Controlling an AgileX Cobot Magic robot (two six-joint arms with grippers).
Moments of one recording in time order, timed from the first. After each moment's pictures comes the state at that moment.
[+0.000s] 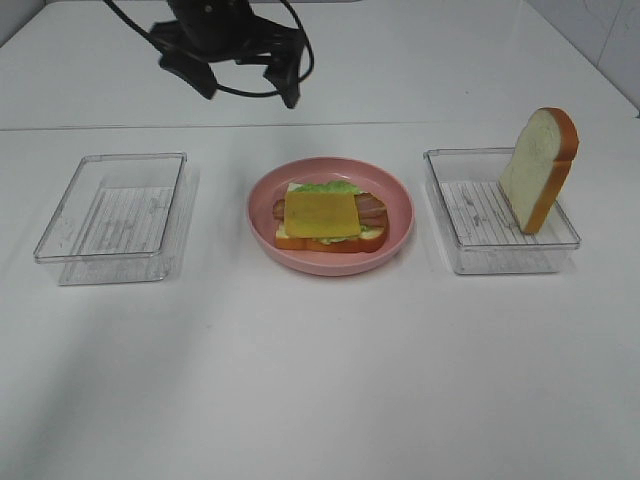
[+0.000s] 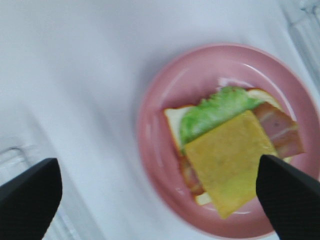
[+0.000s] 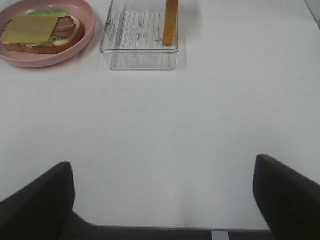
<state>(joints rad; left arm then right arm) -0.40 2.37 -2.38 -0.05 1.21 -0.04 0.00 0.00 -0.46 0.02 1.11 -0.07</state>
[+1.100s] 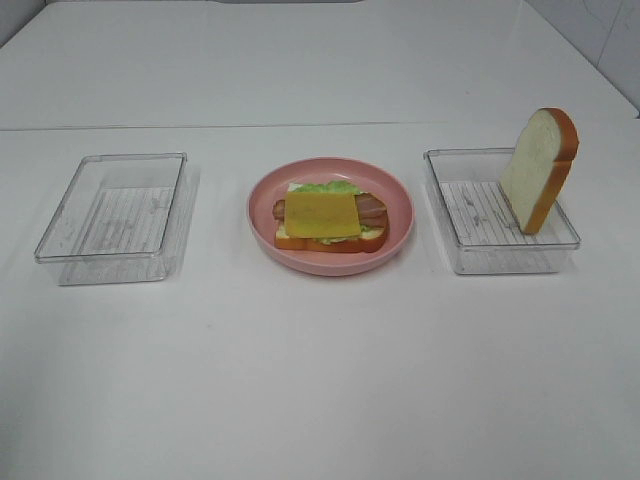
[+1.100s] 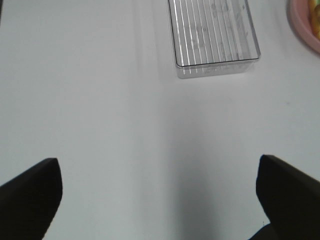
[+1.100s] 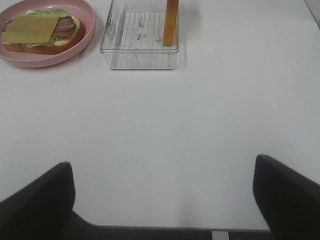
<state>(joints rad) 0.01 0.63 -0.78 0.02 1.03 0.03 0.00 0.00 -0.46 0.02 1.11 -0.07</state>
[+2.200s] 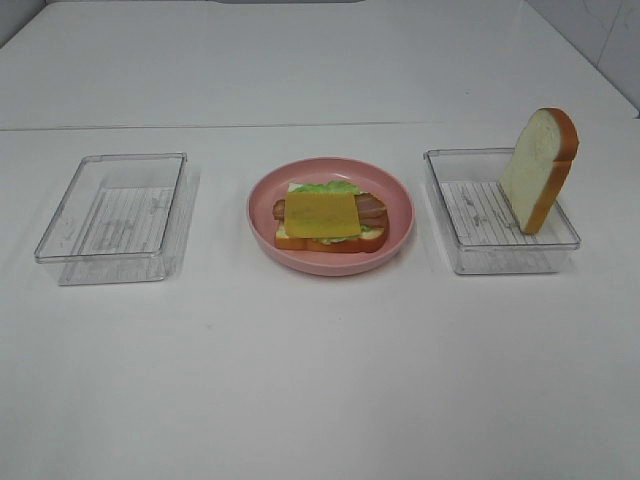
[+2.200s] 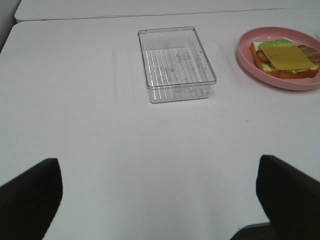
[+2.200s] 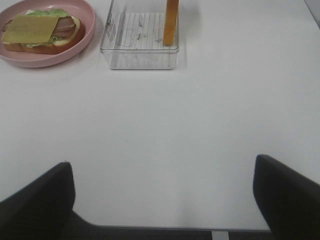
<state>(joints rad) 0.01 -0.01 -0.52 -0.07 1.08 0.05 0.00 0.00 -0.46 0.02 1.11 -0.07</state>
